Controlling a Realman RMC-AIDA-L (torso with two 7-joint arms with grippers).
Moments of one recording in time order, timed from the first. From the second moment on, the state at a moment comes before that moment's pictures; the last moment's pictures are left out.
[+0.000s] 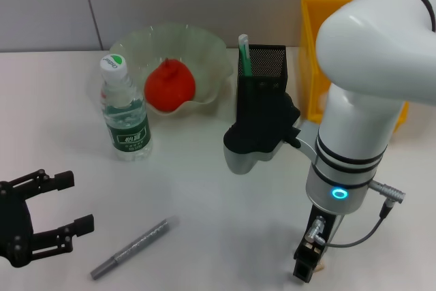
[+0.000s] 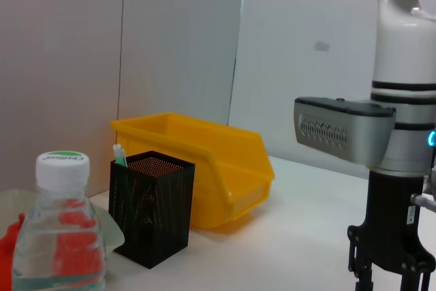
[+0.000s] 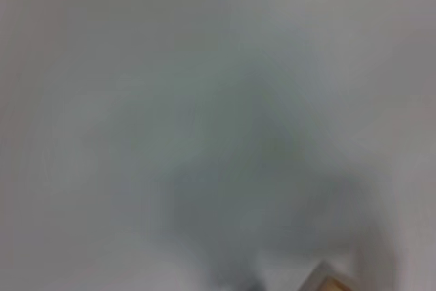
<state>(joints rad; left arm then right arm) -0.19 -2.06 0.62 0.91 1.88 1.83 -1.24 0.95 2.09 -1.91 -0.98 -2.47 -1.59 2.94</state>
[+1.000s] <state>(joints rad) -0.17 -2.06 0.61 0.90 1.88 1.86 -1.23 0.95 2.08 -1.90 -1.01 -2.49 -1.58 2.94</state>
